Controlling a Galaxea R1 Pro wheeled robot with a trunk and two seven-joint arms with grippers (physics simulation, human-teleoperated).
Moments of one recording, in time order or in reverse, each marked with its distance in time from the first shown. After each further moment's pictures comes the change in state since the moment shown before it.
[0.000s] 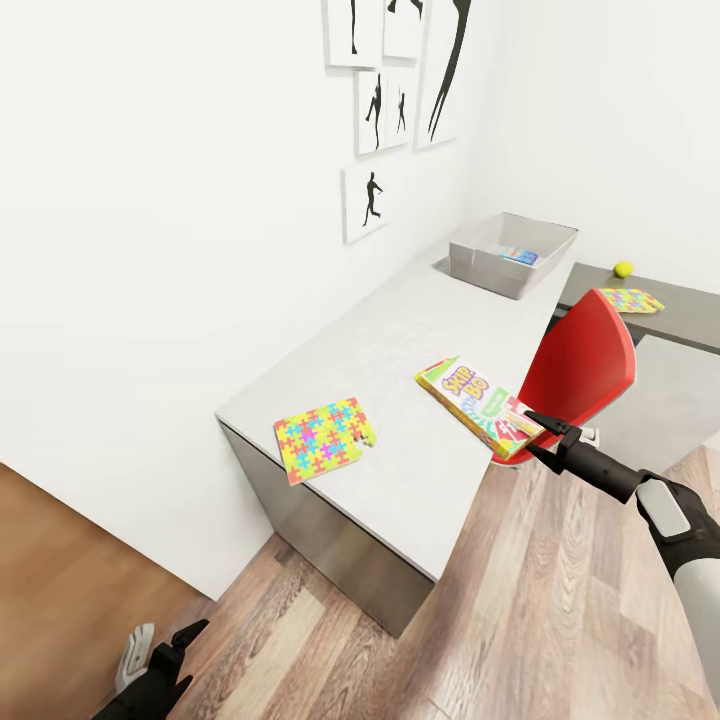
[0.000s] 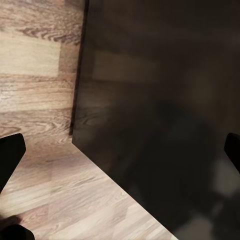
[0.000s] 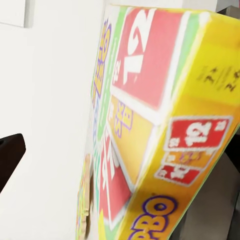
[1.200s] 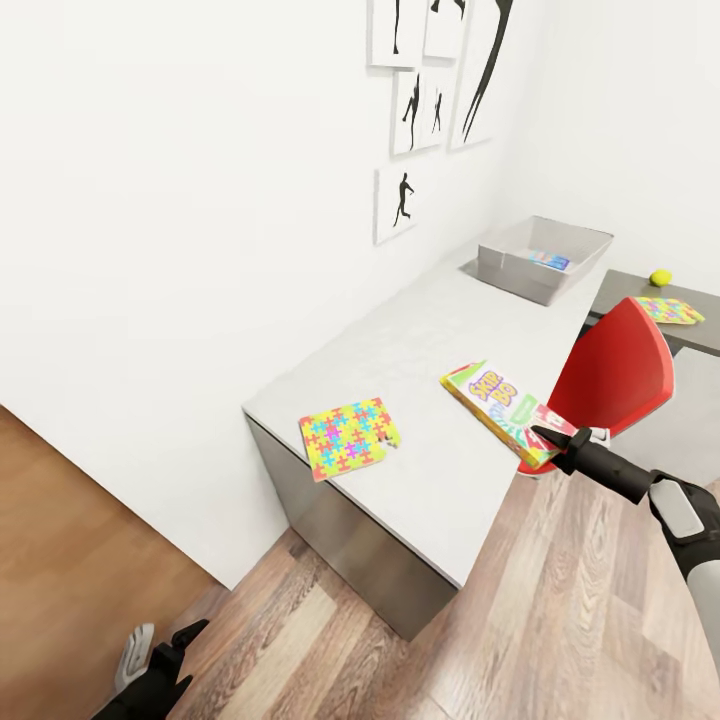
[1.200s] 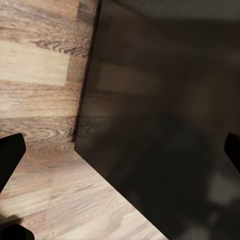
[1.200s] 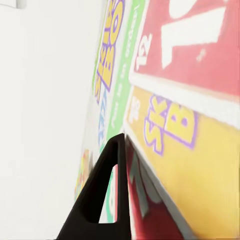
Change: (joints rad) left arm 0.000 0.000 0.000 -0.001 0.000 0.000 0.000; right arm 0.001 -0.030 -0.001 -0.001 0.000 0.003 -0.003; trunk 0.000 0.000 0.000
